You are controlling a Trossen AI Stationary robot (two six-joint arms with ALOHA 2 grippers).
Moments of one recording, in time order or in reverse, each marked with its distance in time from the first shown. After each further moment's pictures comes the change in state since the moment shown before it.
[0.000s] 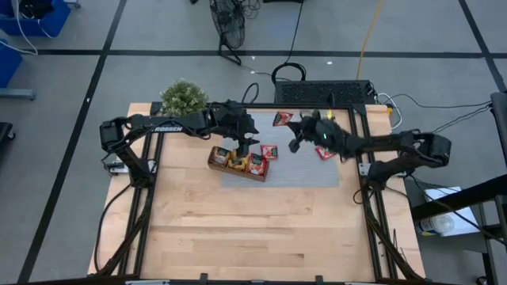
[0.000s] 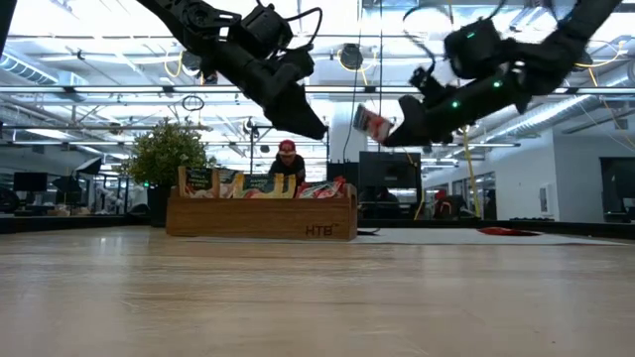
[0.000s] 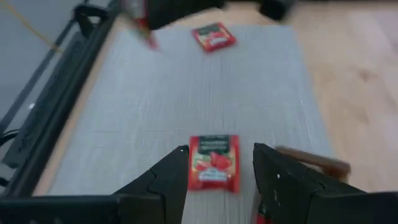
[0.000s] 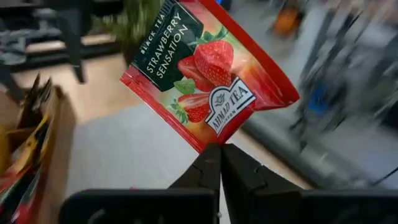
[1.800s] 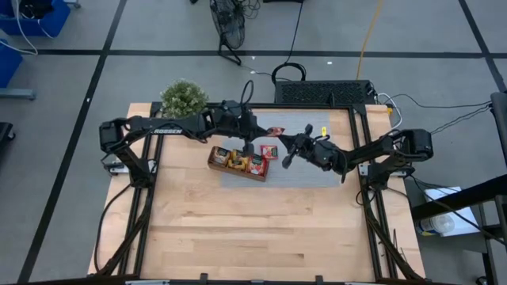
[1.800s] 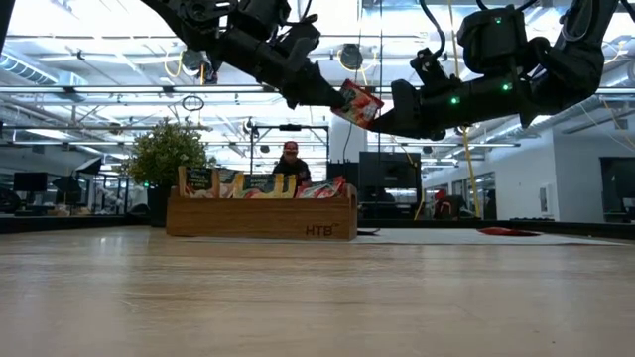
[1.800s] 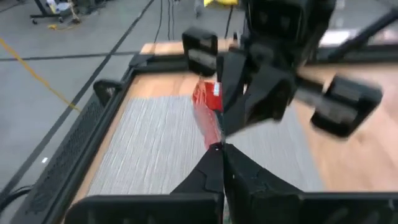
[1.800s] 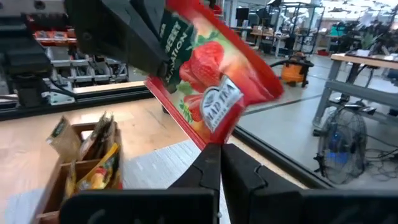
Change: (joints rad) left arm -0.037 -0.007 0.000 0.240 -0.016 -0.034; right arm 0.289 0.196 -0.084 0.525 0.260 -0.048
